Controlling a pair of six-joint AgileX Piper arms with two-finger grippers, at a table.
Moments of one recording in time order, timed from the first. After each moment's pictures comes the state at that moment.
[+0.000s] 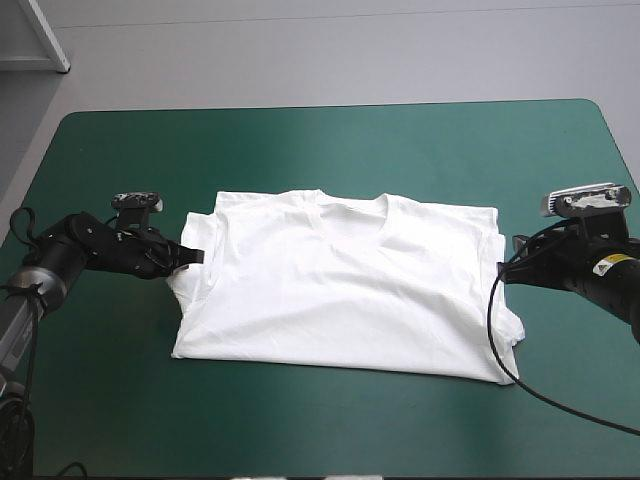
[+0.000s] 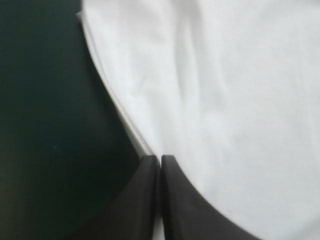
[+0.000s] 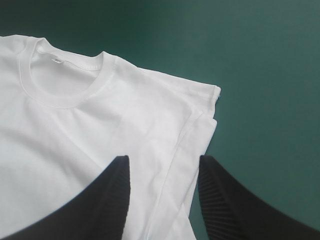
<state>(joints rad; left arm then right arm) 0.05 1.47 -1.00 -0.50 0.76 0.48 0.00 0.92 -0.99 0.28 0.78 -0.29</state>
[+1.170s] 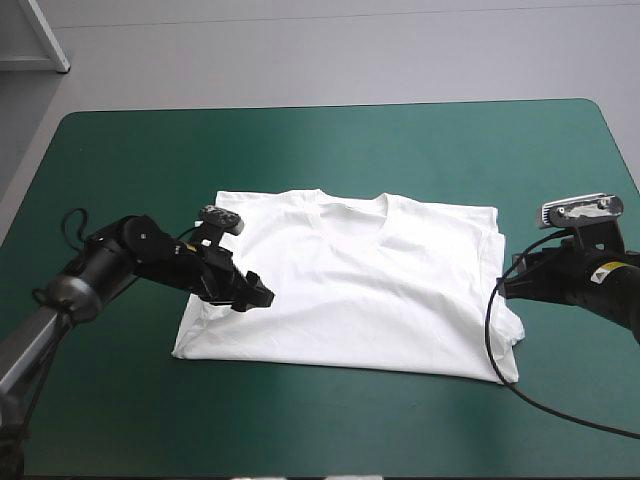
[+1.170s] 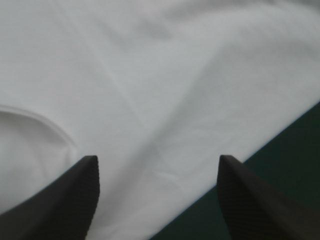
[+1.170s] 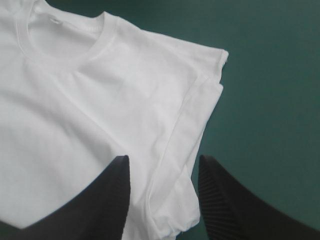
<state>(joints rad) -0.25 1.39 -1.02 -0.58 0.95 0.56 0.00 0.92 -0.99 0.25 0.90 -0.29</state>
